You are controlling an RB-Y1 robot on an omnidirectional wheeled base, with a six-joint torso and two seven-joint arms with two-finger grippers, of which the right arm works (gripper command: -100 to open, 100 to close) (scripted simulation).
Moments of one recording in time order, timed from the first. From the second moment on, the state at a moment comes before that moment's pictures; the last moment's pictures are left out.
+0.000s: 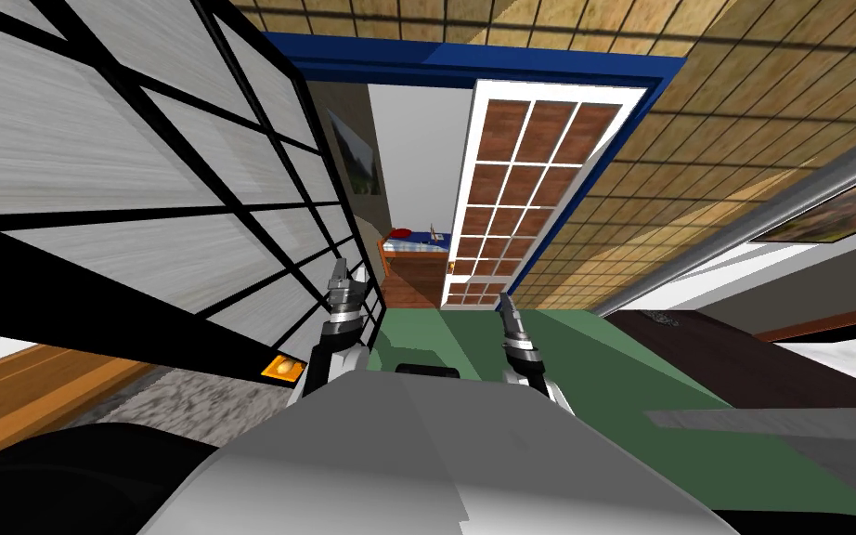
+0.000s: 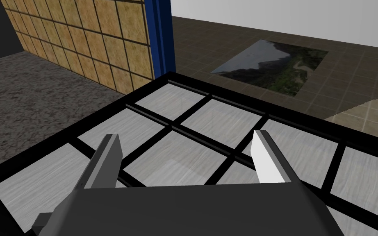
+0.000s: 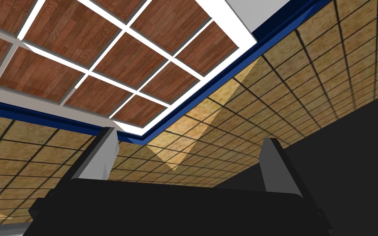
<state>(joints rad) 0.50 -0.10 -0.07 -1.92 0.17 -0.70 0.37</state>
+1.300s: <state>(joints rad) 0.52 -0.10 -0.11 -1.67 0.23 -0.81 0.62</state>
